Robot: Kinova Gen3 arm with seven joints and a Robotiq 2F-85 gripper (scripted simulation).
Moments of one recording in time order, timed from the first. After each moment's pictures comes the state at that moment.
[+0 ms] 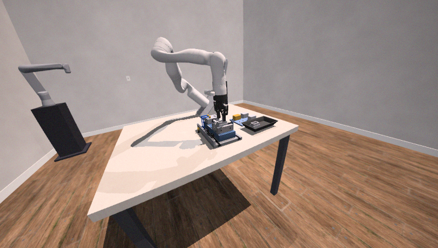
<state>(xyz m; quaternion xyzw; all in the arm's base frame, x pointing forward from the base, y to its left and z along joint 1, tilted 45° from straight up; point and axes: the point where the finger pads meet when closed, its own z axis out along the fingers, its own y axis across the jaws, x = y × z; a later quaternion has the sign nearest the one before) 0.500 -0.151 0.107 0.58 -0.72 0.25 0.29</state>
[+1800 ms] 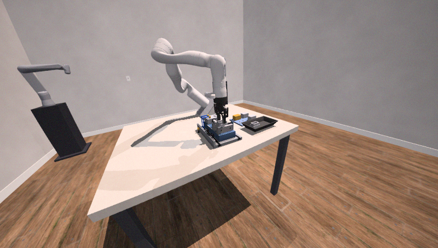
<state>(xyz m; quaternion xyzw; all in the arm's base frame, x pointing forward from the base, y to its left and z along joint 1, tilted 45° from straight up) 0.500 -0.160 0.098 0.58 -0.72 0.25 0.29</state>
